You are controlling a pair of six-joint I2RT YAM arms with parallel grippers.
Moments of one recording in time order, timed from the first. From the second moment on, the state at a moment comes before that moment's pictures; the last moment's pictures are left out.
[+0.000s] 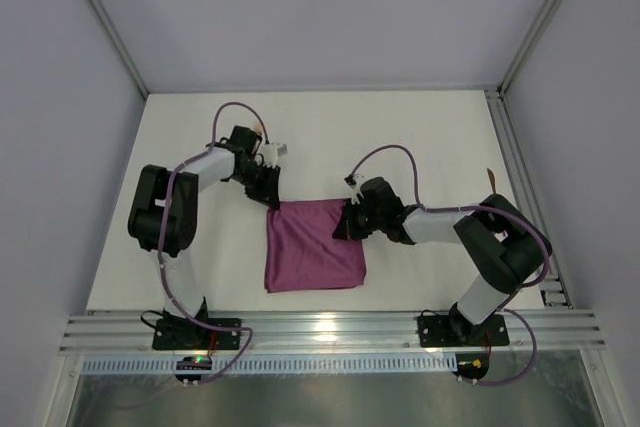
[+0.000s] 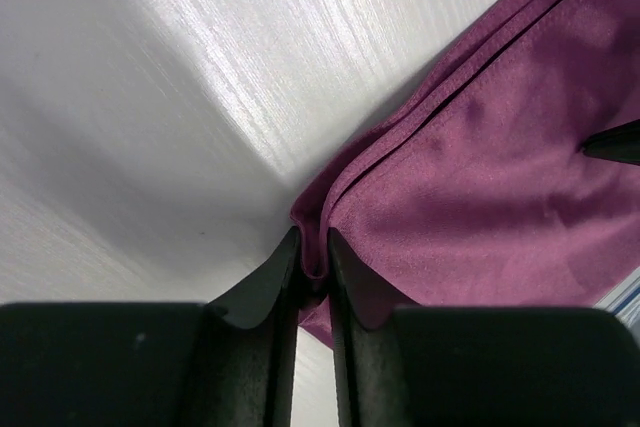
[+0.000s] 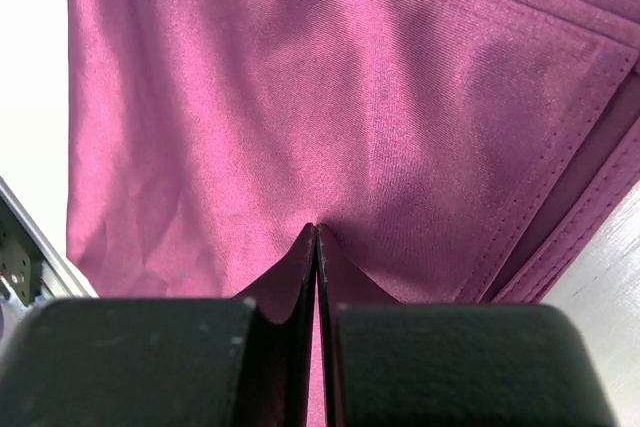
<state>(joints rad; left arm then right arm) -0.25 1.92 1.23 -0.59 0.52 0.11 0.65 1.65 0.66 0.23 -0.34 0.51</state>
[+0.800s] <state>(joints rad) -0.44 1.54 0.97 -0.51 0.34 0.37 0.65 1.65 0.66 0.23 -0.31 0.61</state>
